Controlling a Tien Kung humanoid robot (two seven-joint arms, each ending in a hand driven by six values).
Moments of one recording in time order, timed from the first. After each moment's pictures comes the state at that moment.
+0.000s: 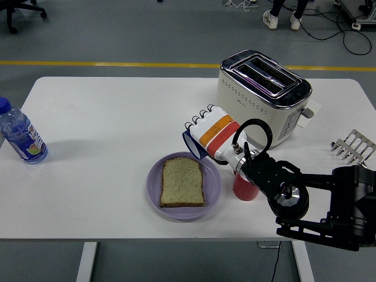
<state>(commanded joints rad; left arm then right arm) -0.07 0.00 -0.16 -0.20 0.57 0.03 0.09 1.03 -0.31 0.06 1.51 -2.27 -0.16 -0.65</state>
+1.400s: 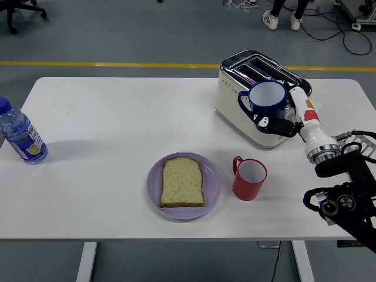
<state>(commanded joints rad) -0.09 0.00 -0.18 -0.20 0.60 0.03 0.08 0.44 -0.39 0.84 1.62 -1.31 -0.65 -0.19</state>
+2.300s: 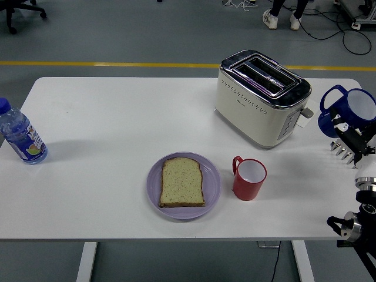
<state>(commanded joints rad) -0.08 0.00 -0.16 -0.20 0.60 0.03 0.09 0.19 -0.26 1.14 1.30 -0.85 -0.65 0.51</state>
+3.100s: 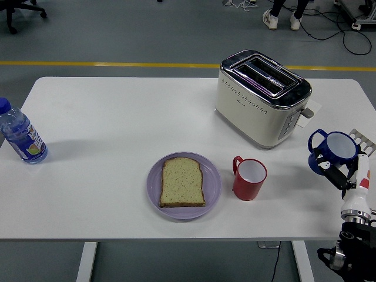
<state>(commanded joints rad) -0.08 0.00 -0.17 -0.20 0.60 0.03 0.08 0.18 -0.18 1.04 1.02 -0.81 -0.65 0.65</state>
